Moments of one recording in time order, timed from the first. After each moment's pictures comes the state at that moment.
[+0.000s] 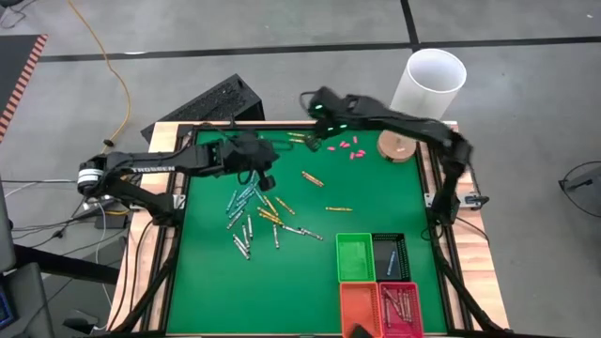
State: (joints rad) left arm 0.25 1.31 1.01 -0.24 -0.27 0.13; right arm -0.46 1.77 1.74 -0.85 0.07 0.22
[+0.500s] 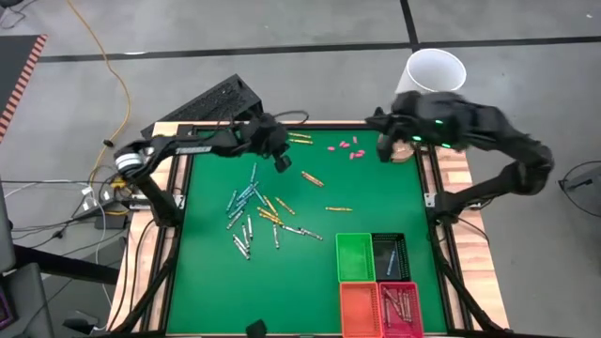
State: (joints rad) left arm 0.52 1.66 1.09 -0.07 -0.01 0.07; right arm -0.11 1.15 1.74 -1.00 0.41 0.25
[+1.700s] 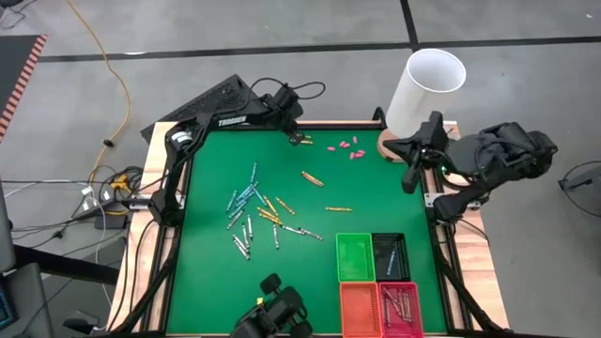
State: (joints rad) left arm 0.70 2.16 1.65 -0.36 -0.03 0.11; right arm 0.38 1.11 1.74 -1.12 0.82 0.36
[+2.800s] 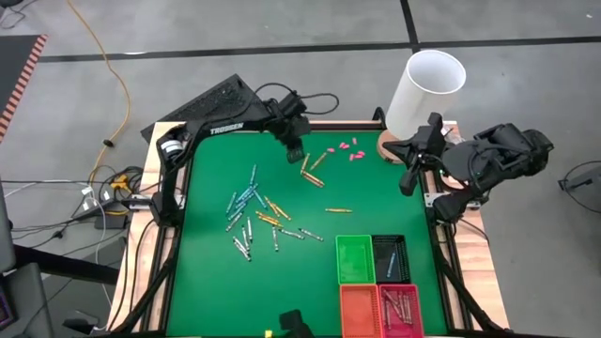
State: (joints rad) left arm 0.55 2.03 1.69 -0.63 0.22 0.24; right arm 0.43 1.11 1.74 -1.18 0.89 0.36
